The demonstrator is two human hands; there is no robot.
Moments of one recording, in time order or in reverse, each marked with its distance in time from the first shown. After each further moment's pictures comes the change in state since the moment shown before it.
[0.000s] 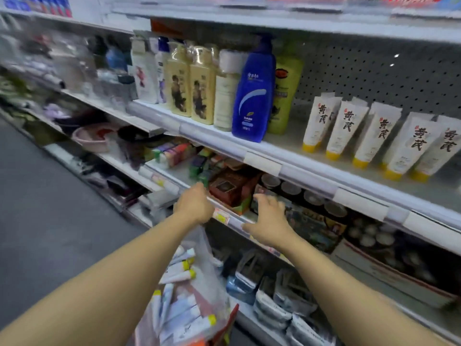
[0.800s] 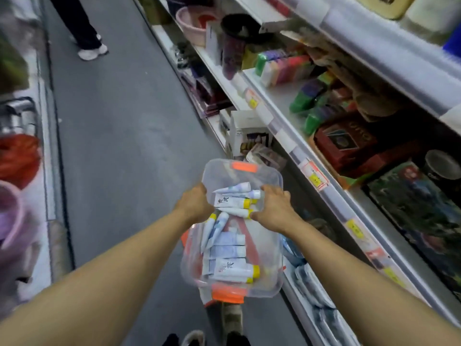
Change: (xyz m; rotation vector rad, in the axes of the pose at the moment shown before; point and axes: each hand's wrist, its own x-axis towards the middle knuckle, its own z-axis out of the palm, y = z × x) left_hand 0.008 -0.221 0.089 -0.153 -0.126 -0.611; right_hand 0.113 -0.037 0.234 -0.193 -0.508 -0.280
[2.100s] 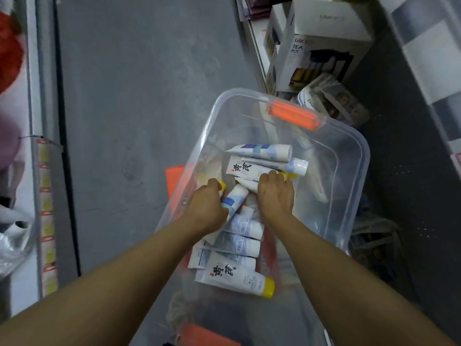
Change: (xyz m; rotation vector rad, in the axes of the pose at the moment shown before) left_hand 0.146 -0.053 0.164 -0.047 -0.105 -0.217; right_hand 0.203 0.078 0.216 -0.559 0.058 -0.230
